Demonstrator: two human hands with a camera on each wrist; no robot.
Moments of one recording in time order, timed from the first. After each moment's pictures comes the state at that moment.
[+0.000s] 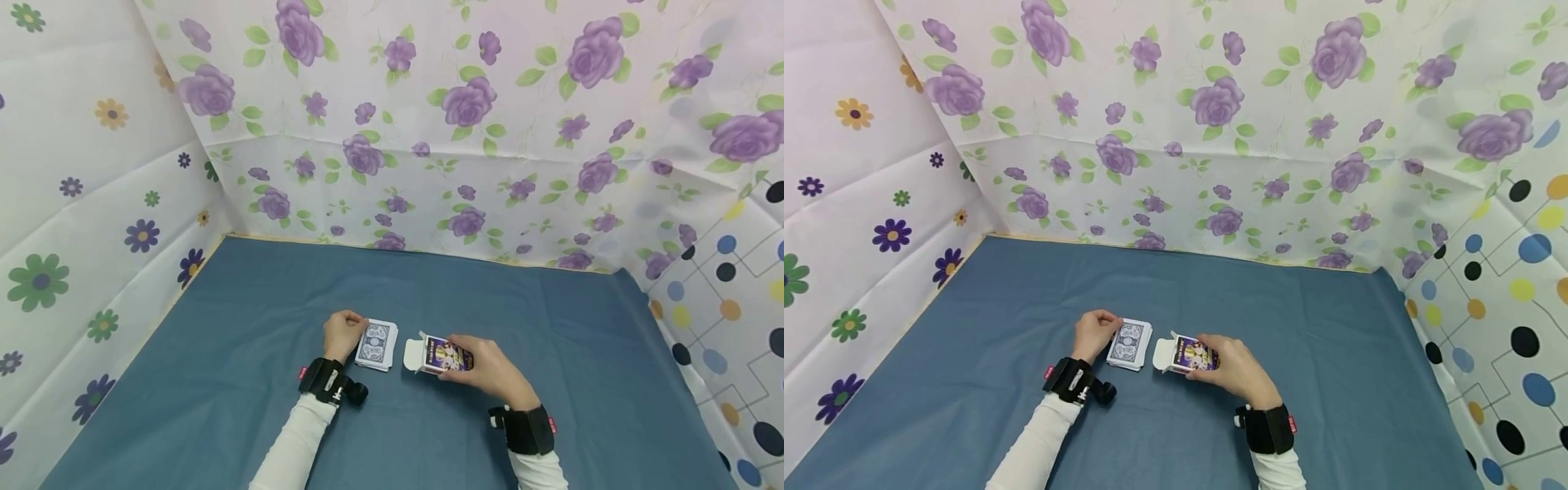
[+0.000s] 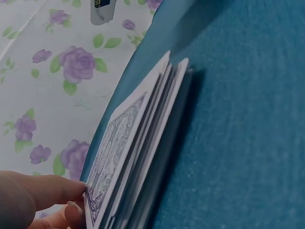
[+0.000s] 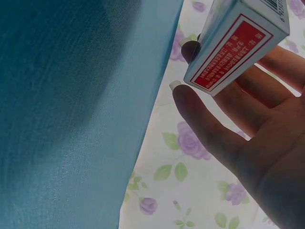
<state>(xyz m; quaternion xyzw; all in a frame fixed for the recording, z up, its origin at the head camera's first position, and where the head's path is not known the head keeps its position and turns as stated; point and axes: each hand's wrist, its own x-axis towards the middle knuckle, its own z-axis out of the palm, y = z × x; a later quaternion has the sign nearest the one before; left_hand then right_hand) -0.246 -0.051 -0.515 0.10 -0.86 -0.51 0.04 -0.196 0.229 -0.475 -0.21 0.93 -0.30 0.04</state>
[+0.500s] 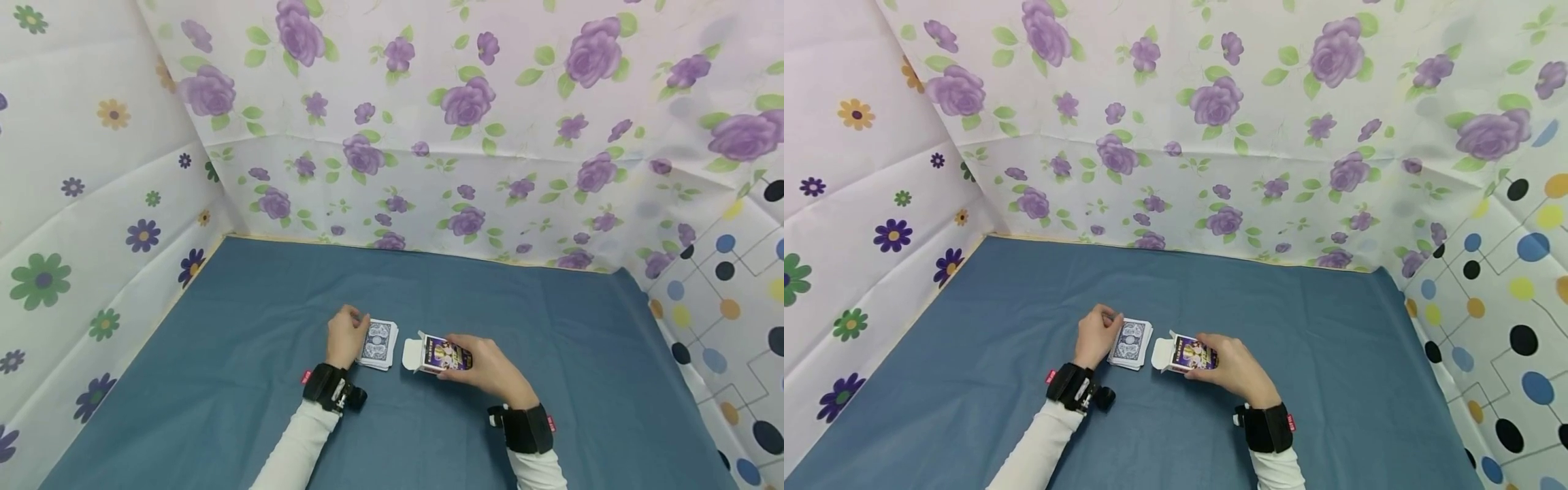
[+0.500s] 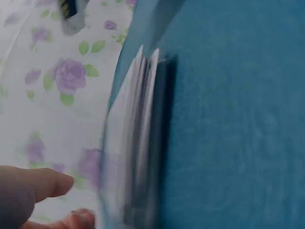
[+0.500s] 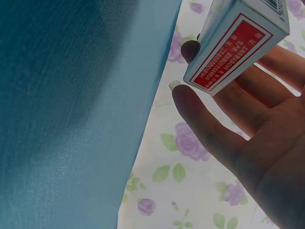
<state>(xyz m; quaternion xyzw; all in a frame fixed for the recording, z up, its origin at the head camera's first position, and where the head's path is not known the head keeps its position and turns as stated) -0.234 -0.042 -0.506 0.04 -0.89 -0.45 0.11 -0.196 0.228 -0.474 -0.23 0.92 -0.30 0.04</state>
